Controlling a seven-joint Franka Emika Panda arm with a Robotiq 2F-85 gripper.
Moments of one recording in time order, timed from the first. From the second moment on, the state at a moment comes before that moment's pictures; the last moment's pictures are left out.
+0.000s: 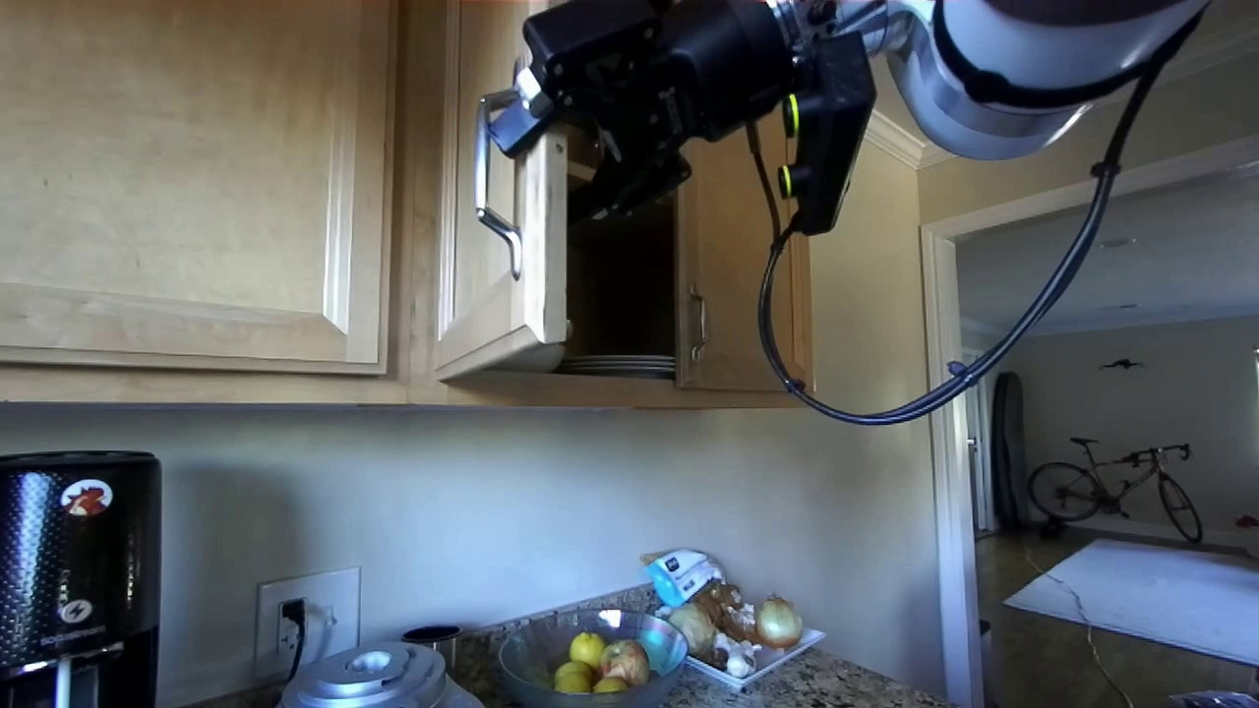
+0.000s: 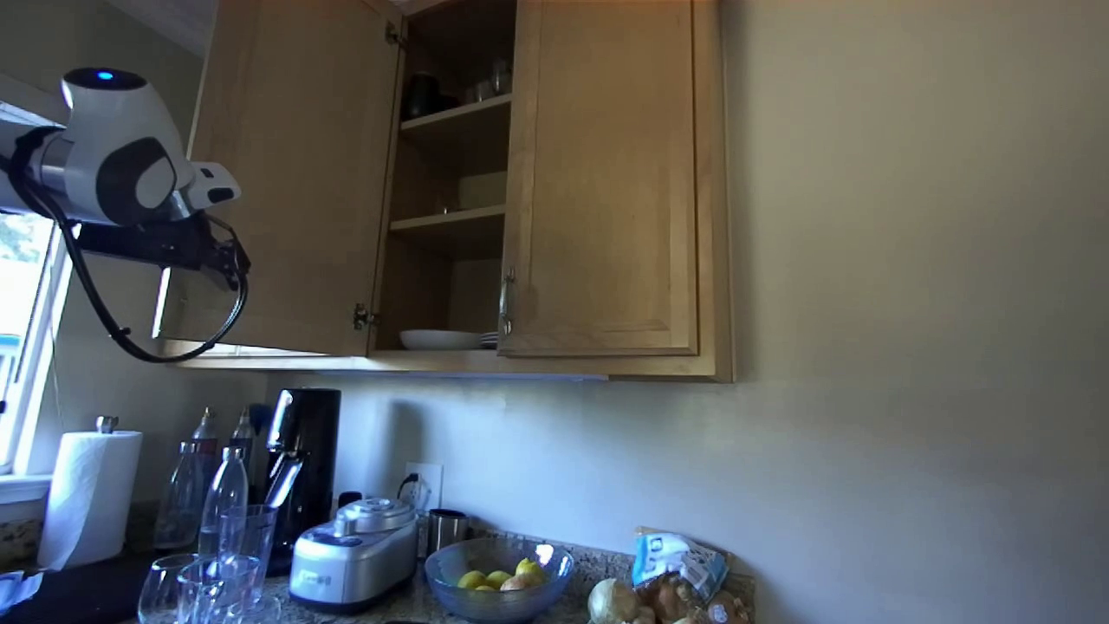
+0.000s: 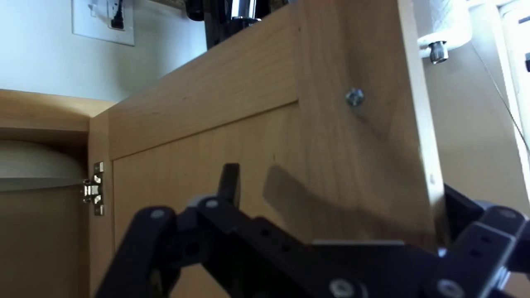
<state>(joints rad) 0.42 -0.52 0.34 -2.18 0.20 2.79 0.06</state>
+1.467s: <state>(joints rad) 0.05 -0.82 0.12 -2.36 0.15 2.57 0.08</state>
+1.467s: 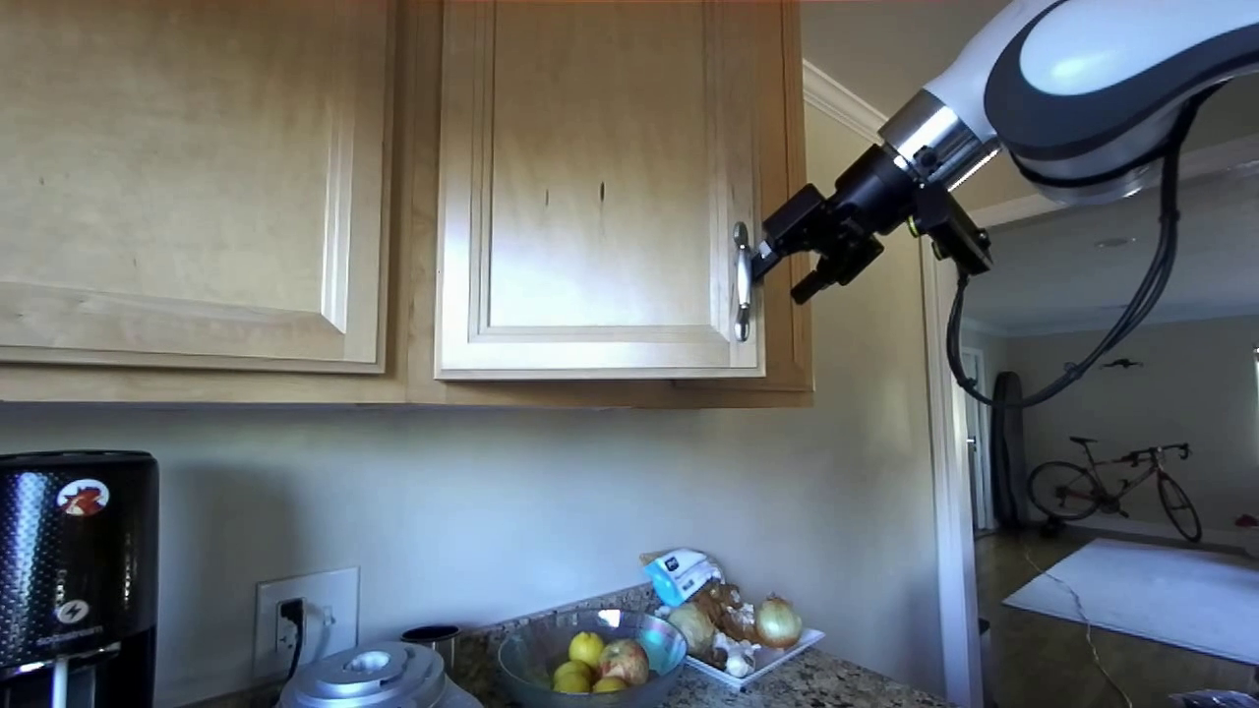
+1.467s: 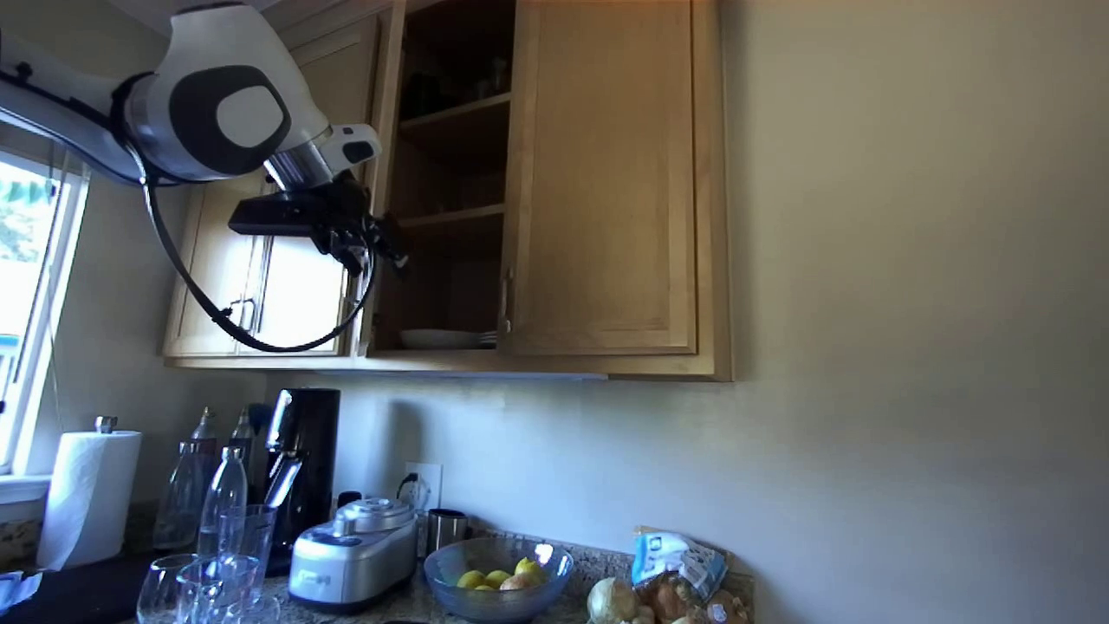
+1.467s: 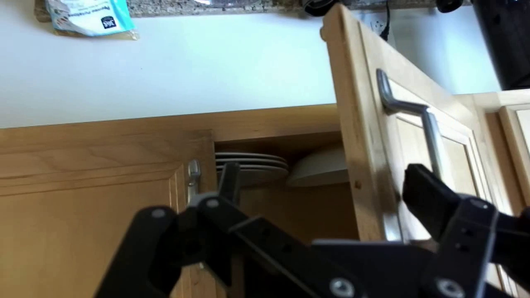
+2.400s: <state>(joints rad) 0.23 -0.83 0.00 -2.37 0.31 2.06 -0.09</state>
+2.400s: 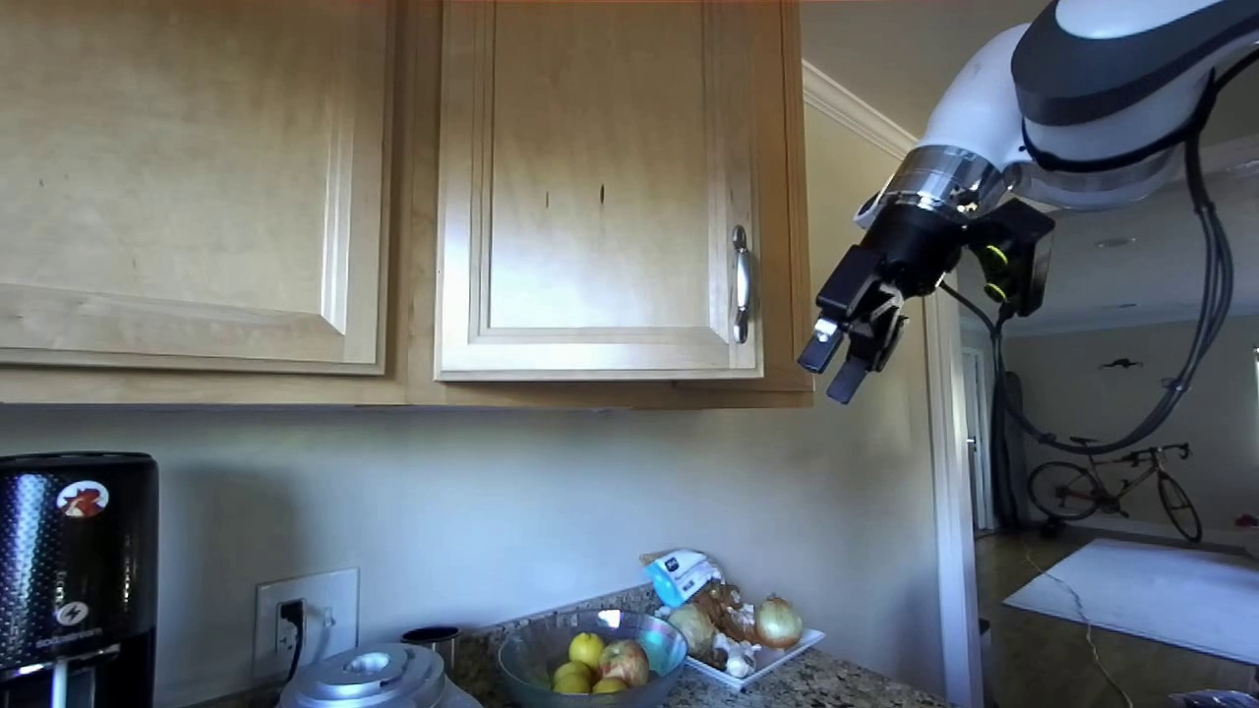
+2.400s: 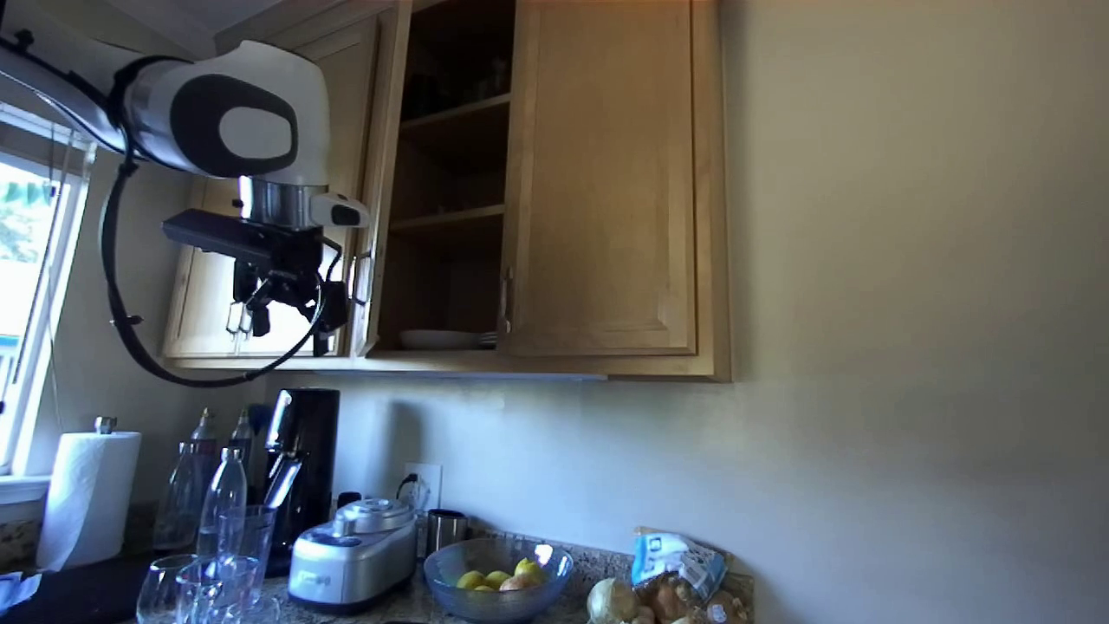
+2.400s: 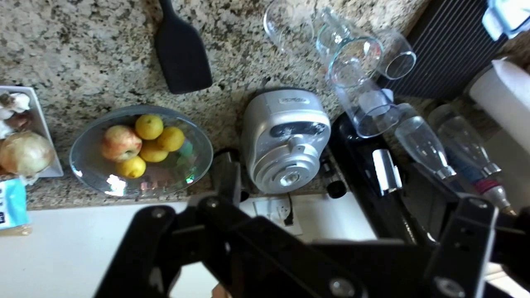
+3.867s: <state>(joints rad) 0.27 -0.46 0.02 -1.94 0.21 2.46 -0.35</state>
